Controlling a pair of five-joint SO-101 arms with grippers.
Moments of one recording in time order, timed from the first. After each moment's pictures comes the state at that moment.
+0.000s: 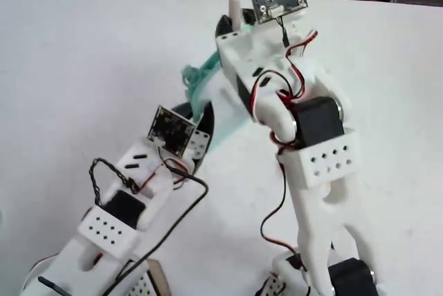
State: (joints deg) left arm 24.6 -58.0 76.2 7.7 -4.2; right arm -24.3 -22.7 -5.8 58.2 5.7
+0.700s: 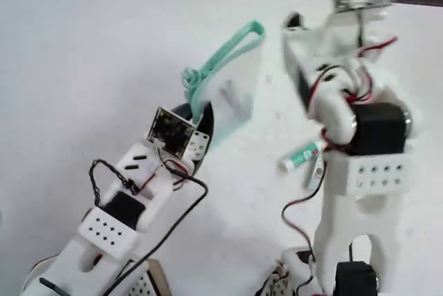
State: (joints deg) left arm 24.6 -58.4 76.9 7.6 -4.2; right arm -4.3 -22.7 -15.6 75.6 6.4
